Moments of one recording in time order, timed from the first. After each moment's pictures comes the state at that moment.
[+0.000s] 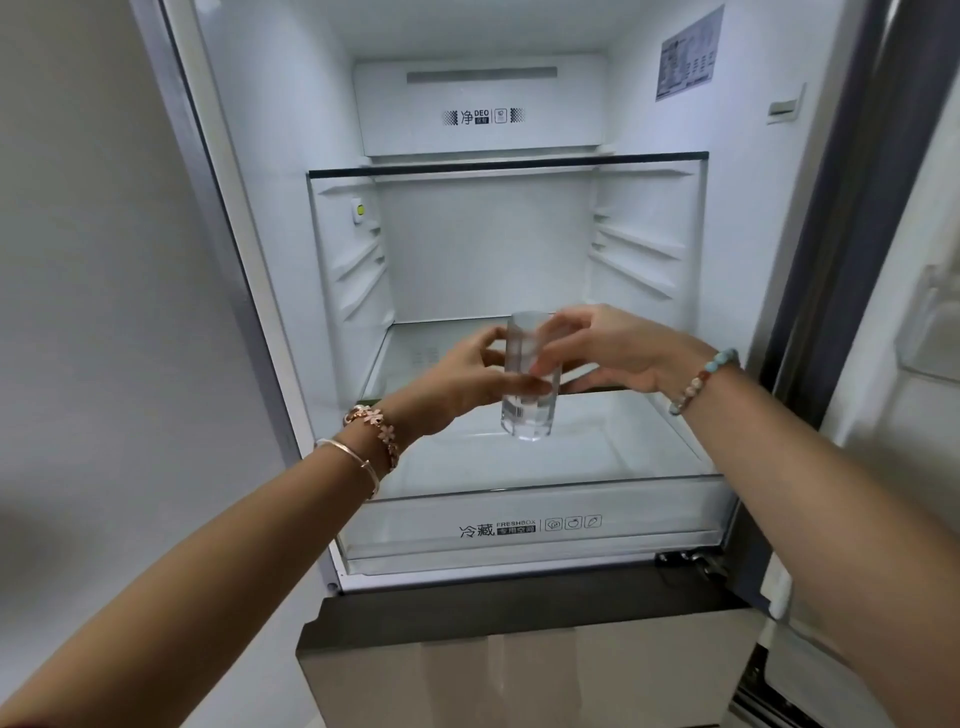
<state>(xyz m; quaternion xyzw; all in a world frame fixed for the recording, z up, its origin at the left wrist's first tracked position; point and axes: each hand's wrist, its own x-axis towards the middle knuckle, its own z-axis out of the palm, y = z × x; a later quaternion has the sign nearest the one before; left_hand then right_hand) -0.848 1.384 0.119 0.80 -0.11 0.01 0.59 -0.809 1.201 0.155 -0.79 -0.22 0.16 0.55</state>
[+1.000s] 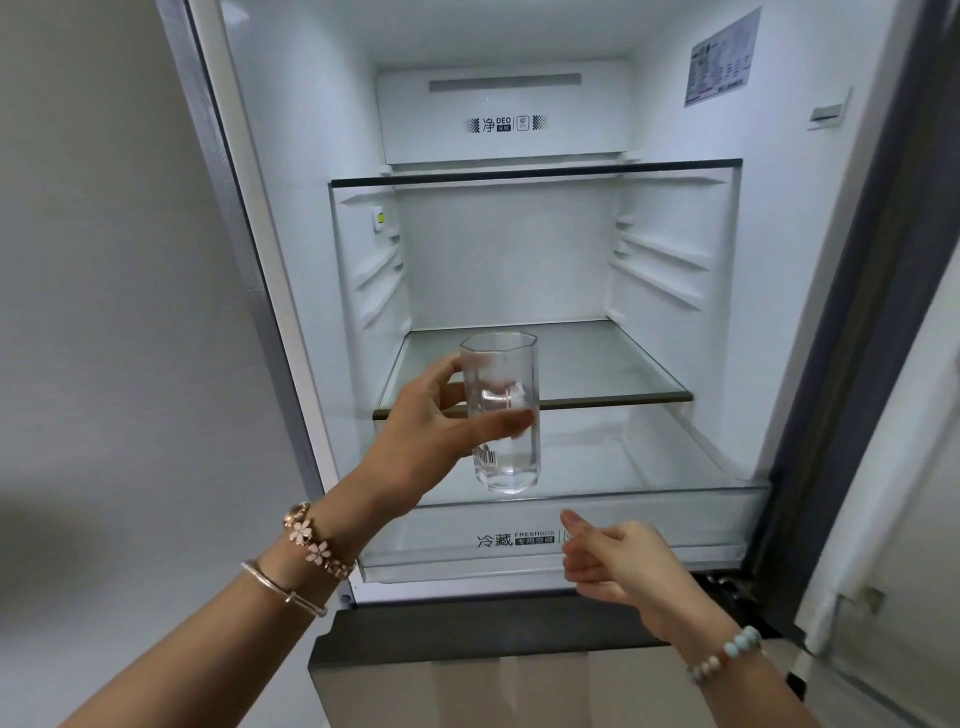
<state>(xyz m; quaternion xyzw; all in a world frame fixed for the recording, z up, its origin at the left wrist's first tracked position) -0.927 1.402 0.114 0.75 -0.08 0.13 0.64 -0.882 1.200 -0.012 -0.72 0.02 0.17 0.67</state>
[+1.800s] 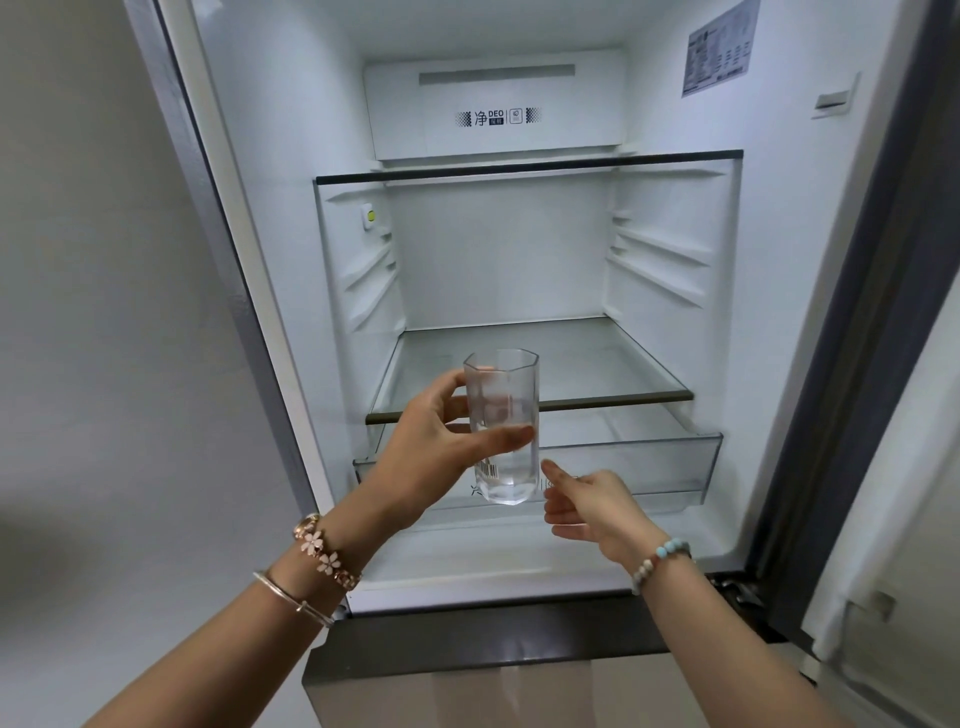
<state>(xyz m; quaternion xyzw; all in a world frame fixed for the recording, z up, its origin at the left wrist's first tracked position) -0.907 1.402 0.097 0.78 -0.07 0.13 0.61 -0.811 1.234 -0.010 -0.71 0.04 0.15 0.68</state>
